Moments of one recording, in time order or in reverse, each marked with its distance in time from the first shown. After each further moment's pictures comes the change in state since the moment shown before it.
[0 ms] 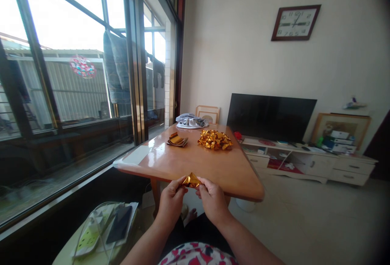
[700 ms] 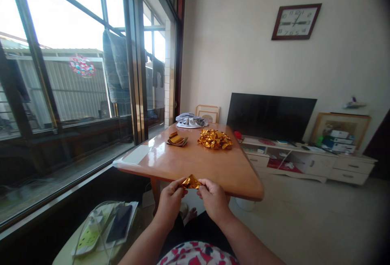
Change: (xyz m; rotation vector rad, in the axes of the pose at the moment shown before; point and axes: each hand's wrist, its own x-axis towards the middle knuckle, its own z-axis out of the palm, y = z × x) left_hand -0.002 0.003 0.001 -0.123 -0.021 -0.184; right_hand 0.003 0.009 -0.005 -0.118 -0.041 0.019
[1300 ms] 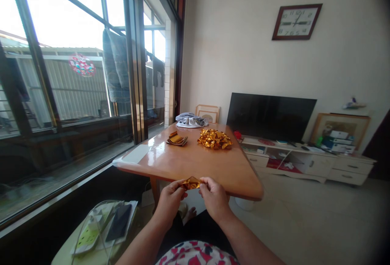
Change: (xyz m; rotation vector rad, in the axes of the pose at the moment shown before) left_hand -0.002 0.005 -0.003 0.051 -0.108 -0.043; right_hand 0.001 0.004 -0.003 -0.081 0.076 -0.026
